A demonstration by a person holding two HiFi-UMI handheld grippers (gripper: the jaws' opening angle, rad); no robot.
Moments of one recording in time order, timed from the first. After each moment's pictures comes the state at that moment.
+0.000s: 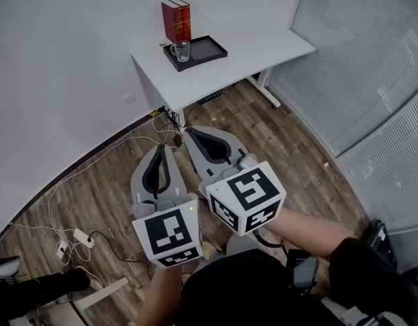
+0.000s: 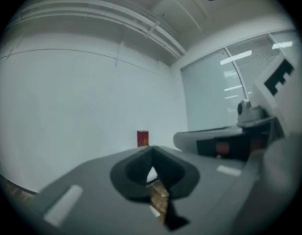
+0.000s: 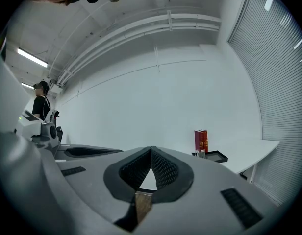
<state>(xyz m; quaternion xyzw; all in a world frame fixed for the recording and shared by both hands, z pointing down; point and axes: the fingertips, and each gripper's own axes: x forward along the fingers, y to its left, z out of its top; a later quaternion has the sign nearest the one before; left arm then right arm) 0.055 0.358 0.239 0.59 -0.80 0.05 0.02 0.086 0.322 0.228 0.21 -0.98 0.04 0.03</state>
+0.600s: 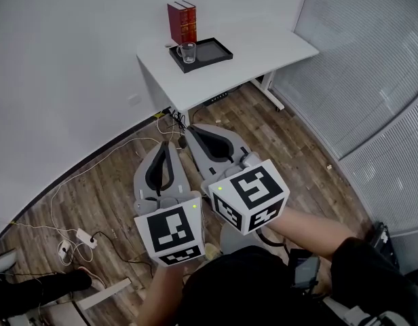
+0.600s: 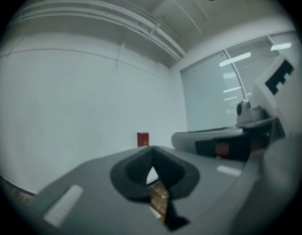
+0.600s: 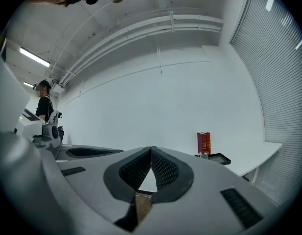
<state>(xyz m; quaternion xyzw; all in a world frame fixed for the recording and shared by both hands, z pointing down) 0.047 0.364 0.233 0.60 -0.80 0.05 0.01 0.075 0.332 0.222 0.20 -0.98 0.03 0.02</state>
